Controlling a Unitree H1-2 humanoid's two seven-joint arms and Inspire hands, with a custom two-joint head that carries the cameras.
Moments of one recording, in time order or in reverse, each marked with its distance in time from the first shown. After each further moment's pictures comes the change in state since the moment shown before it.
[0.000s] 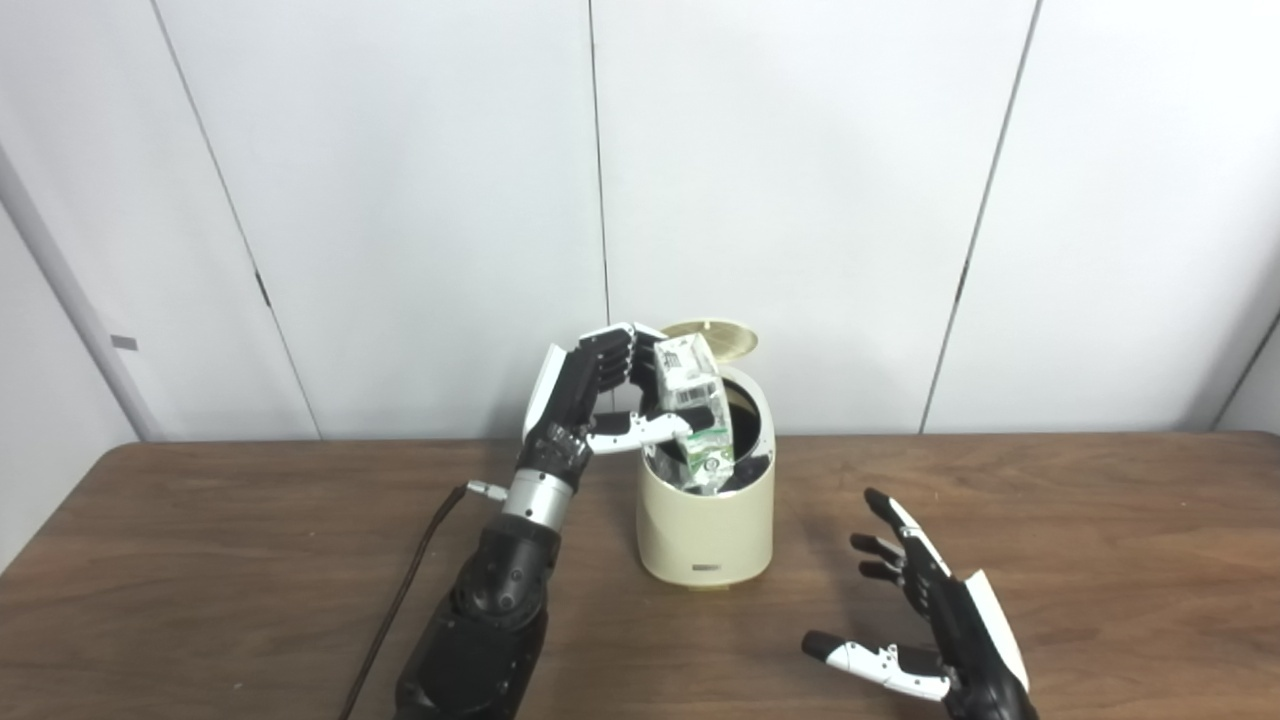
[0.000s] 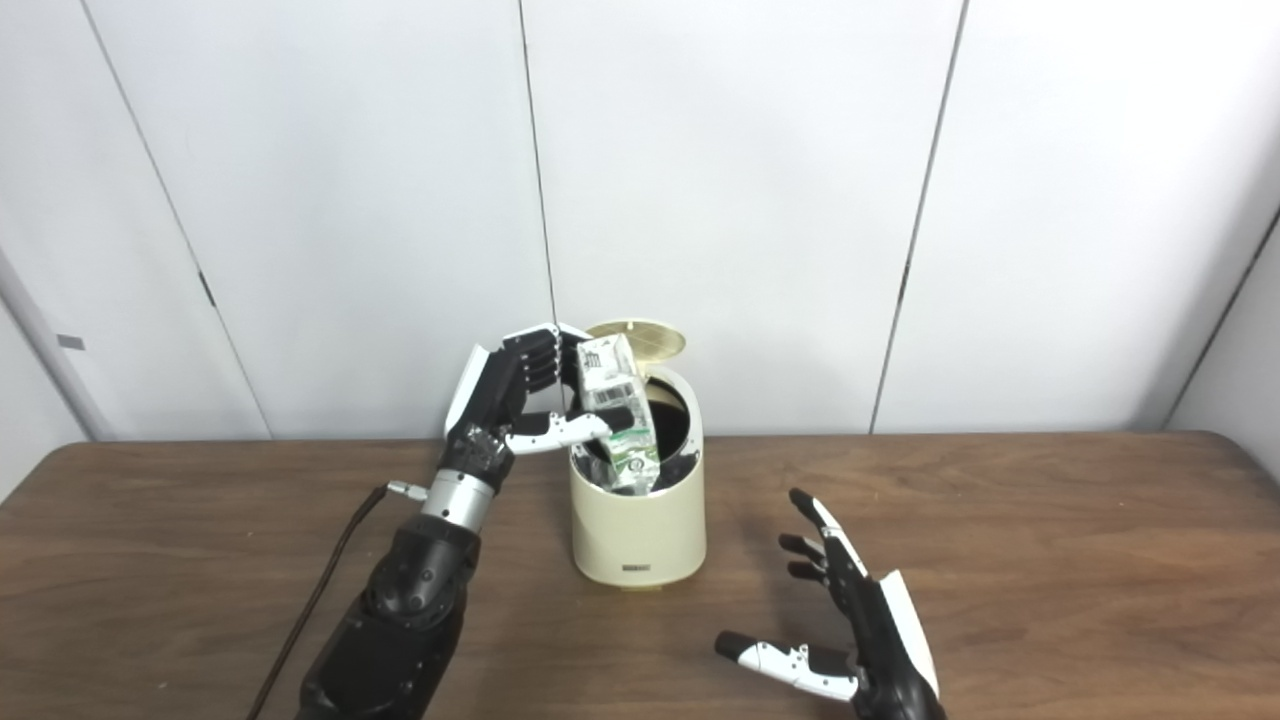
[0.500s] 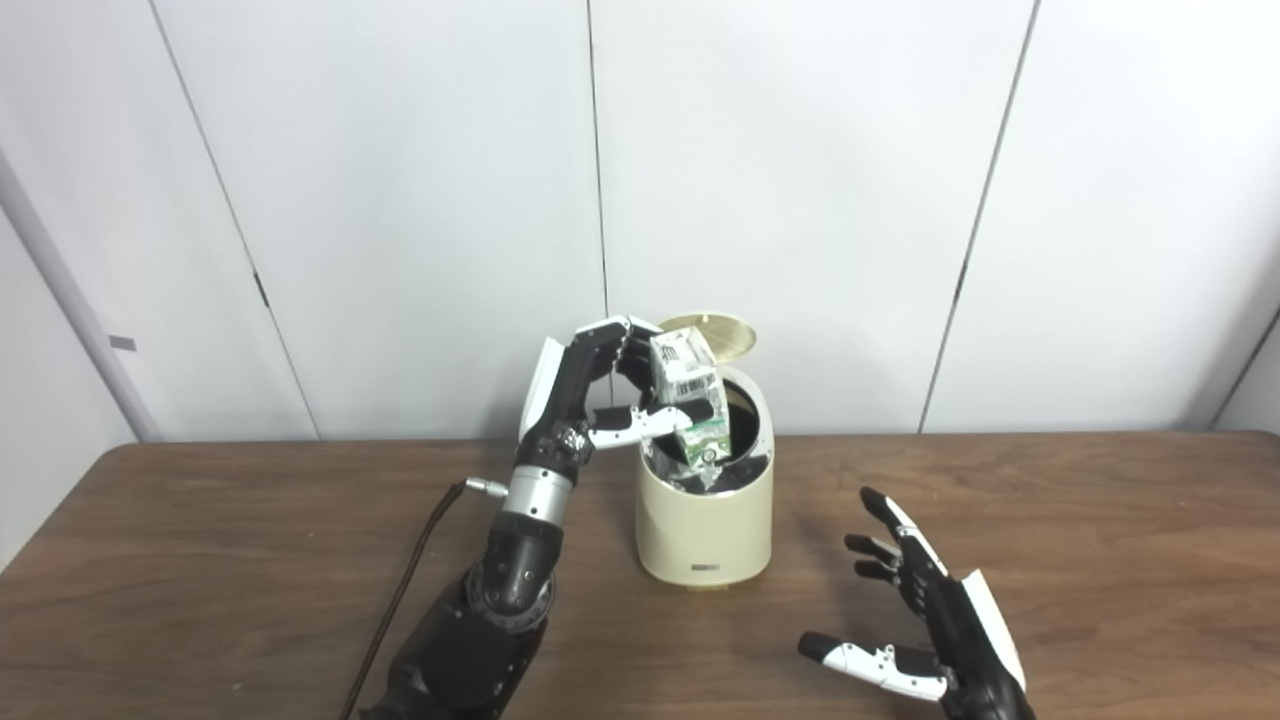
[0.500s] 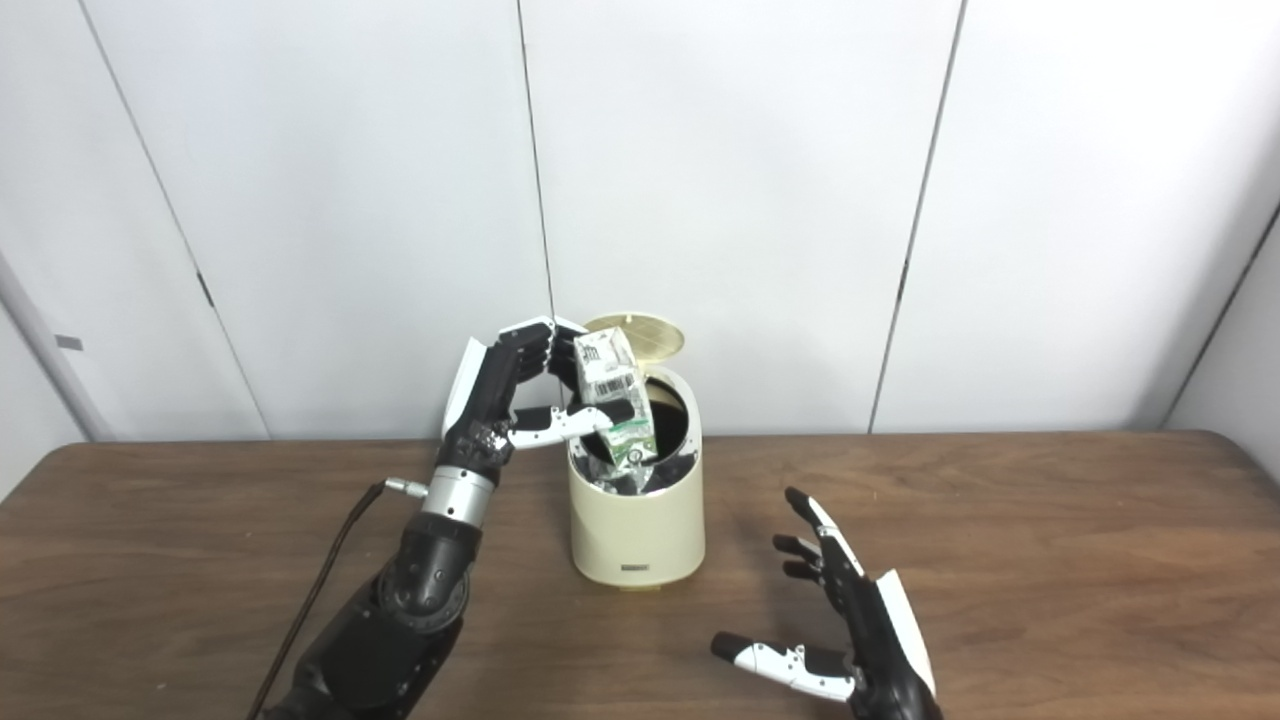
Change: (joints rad) left arm -0.035 0.077 -0.201 0.034 0.032 -0.004 0.267; right arm 0.002 0.004 0.003 -0.001 0.008 0.001 0.006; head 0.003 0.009
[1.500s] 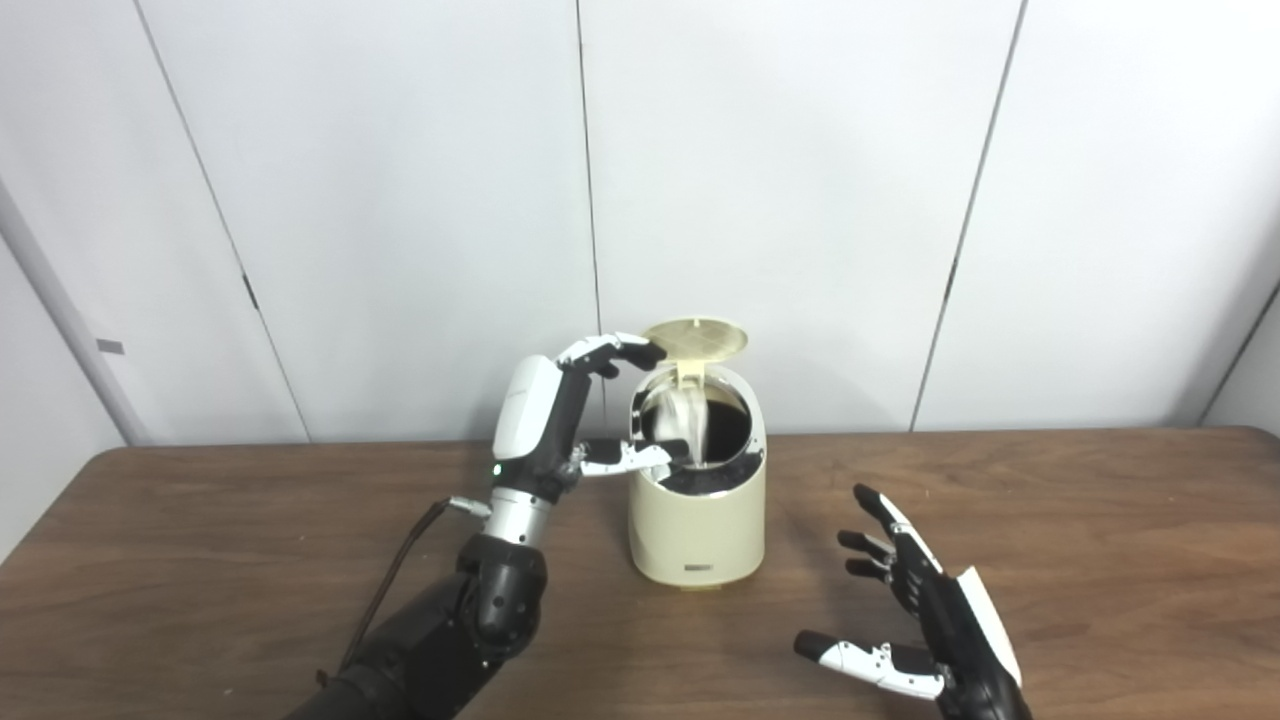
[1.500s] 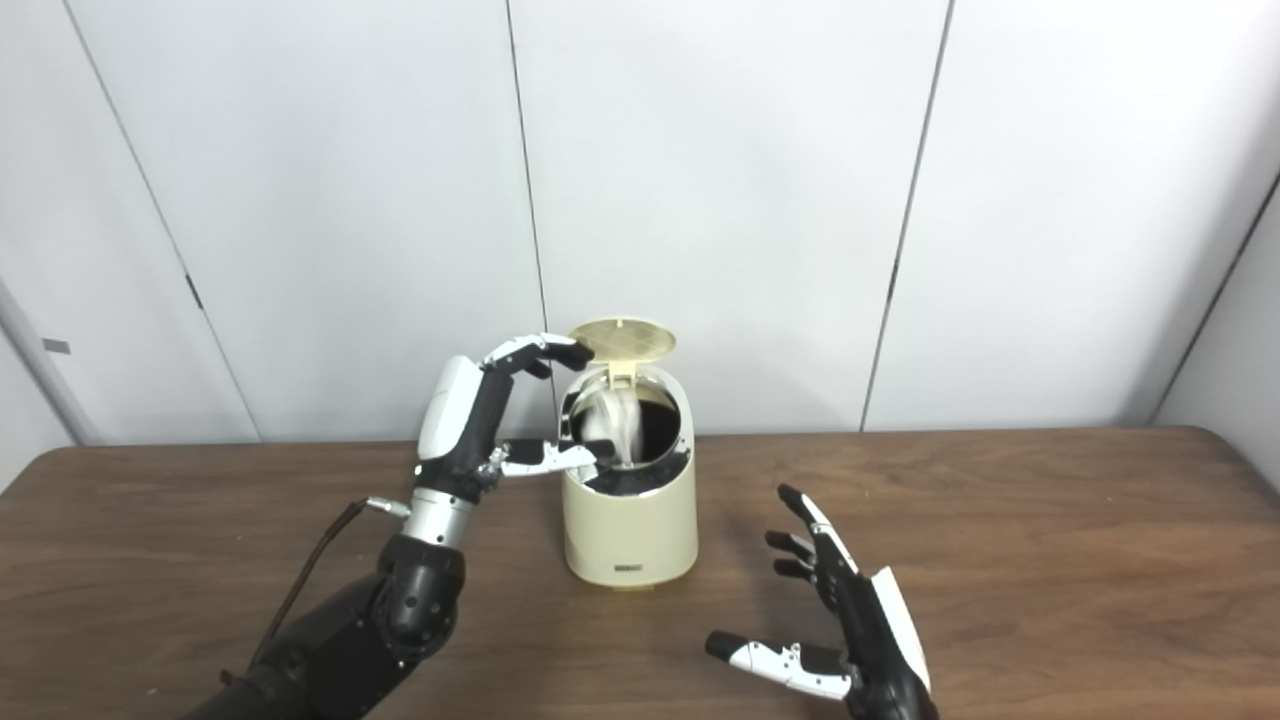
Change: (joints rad) left arm -0.065 0.140 -0.383 0.080 0.087 0.000 0.393; right arm 0.004 -0.003 0.002 -0.025 0.028 0.013 0.018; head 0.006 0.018
